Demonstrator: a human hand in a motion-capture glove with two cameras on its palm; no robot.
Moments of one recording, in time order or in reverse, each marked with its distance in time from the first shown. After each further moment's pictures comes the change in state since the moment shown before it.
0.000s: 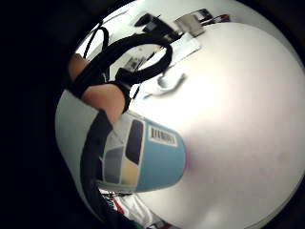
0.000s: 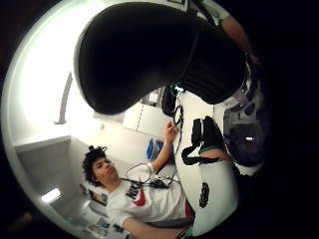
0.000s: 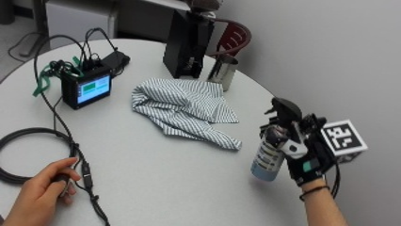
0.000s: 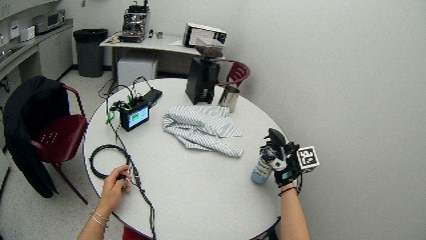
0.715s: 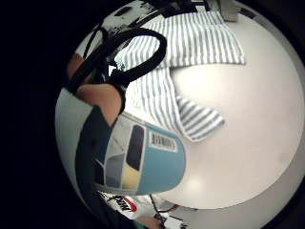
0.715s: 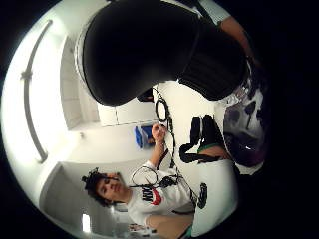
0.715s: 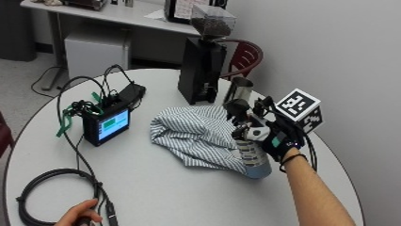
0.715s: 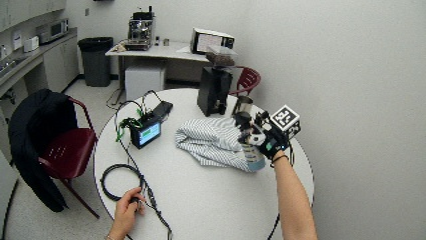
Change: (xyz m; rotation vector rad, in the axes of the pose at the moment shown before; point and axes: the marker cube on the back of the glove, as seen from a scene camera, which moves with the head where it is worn) arm -0.039 -0.056 0.058 -0.381 0.294 0.278
